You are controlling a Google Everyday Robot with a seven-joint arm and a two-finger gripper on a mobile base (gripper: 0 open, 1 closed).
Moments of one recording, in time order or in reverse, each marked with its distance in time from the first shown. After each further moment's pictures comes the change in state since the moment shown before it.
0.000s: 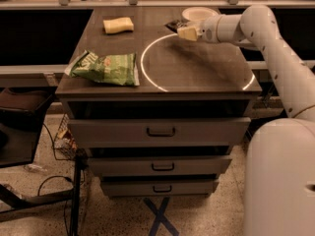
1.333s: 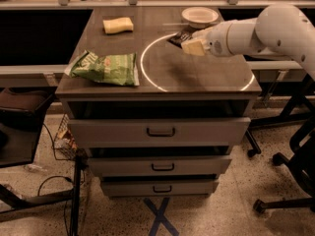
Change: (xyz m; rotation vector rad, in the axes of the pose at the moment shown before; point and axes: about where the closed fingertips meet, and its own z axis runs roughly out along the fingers) arm -0.002 0.101 -0.095 0.034 0.136 -0.080
